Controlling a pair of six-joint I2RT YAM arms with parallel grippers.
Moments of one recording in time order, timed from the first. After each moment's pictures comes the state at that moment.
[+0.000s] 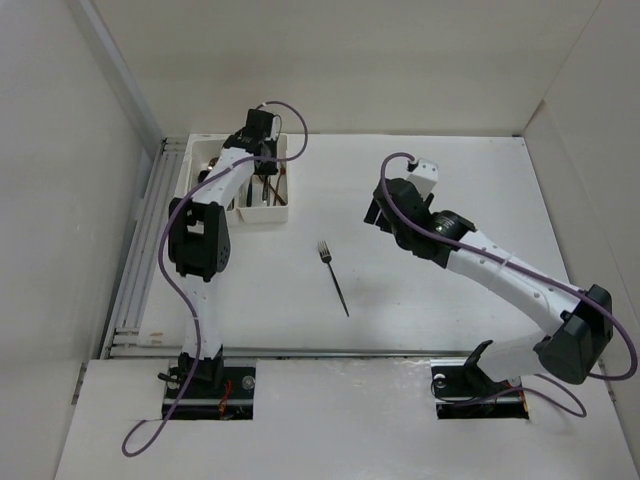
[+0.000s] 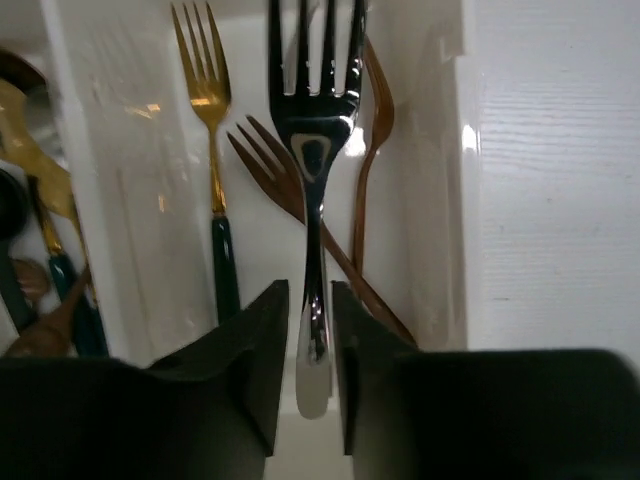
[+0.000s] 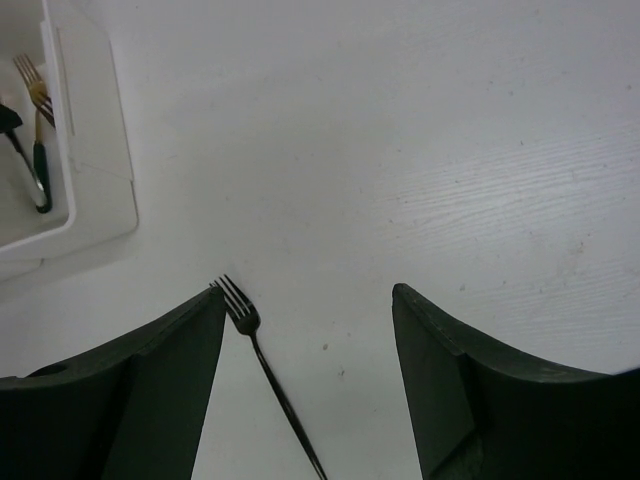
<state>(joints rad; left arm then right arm) -0.24 2.14 1.92 -0.61 -0.15 -0.14 0.77 1.36 1.23 -0.56 0.65 0.80</state>
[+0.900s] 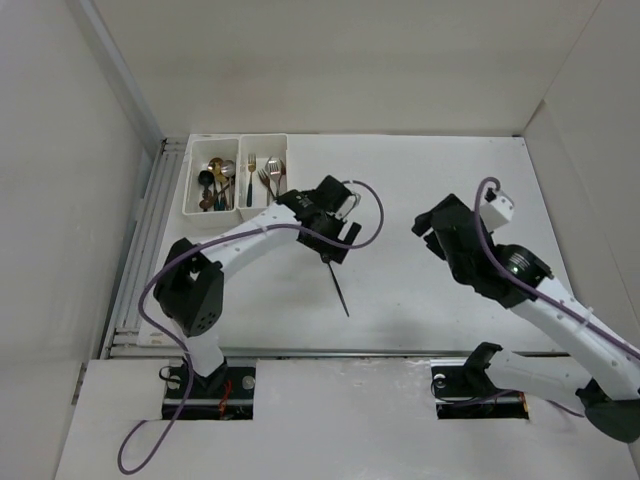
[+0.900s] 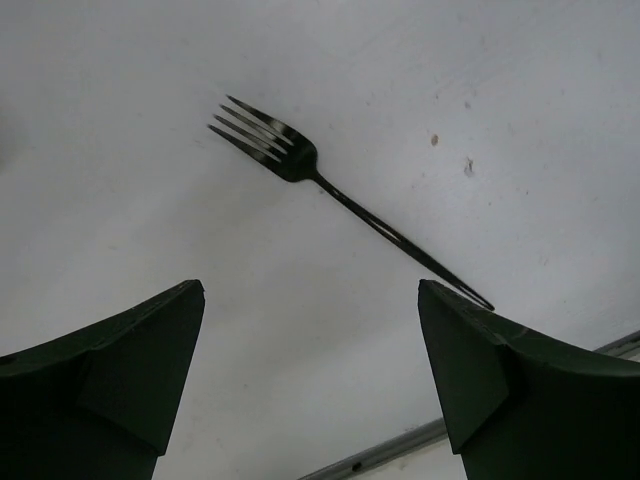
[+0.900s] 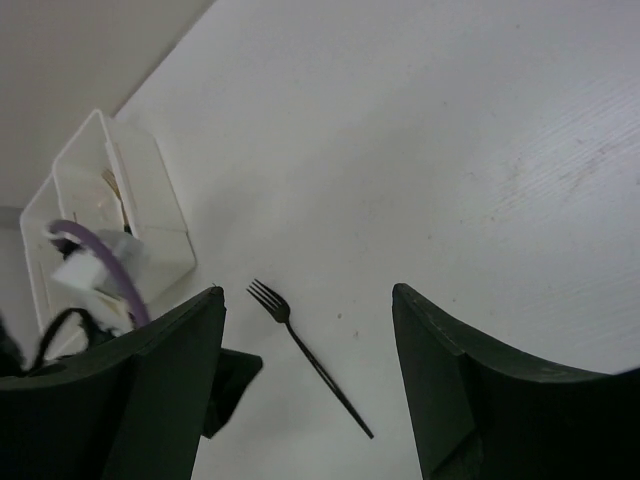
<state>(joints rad) -0.74 1.72 1.44 -0.80 -0.05 -0.17 0.77 1.01 1.13 -0.78 0.72 1.11</state>
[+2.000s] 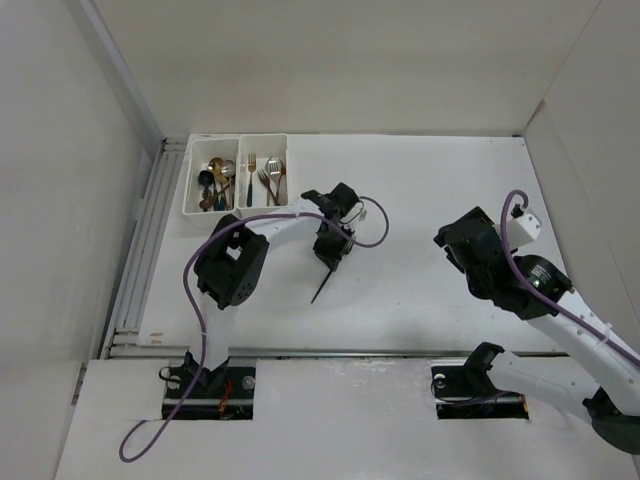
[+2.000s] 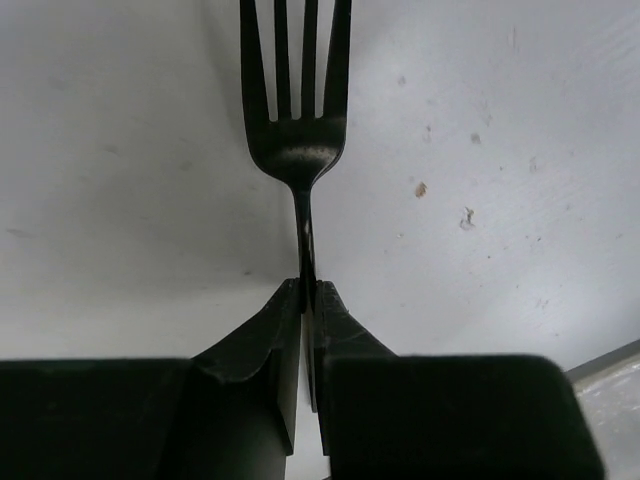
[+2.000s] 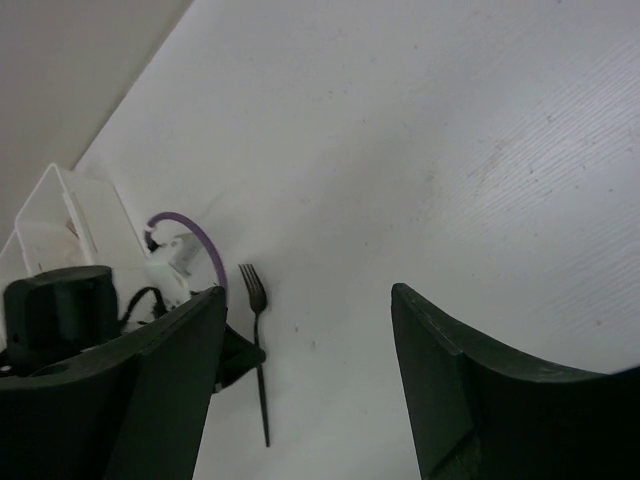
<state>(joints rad) -0.73 2.04 1.51 -0.81 0.17 -0.20 0.77 0.86 1.12 -1.04 0.84 1.31</state>
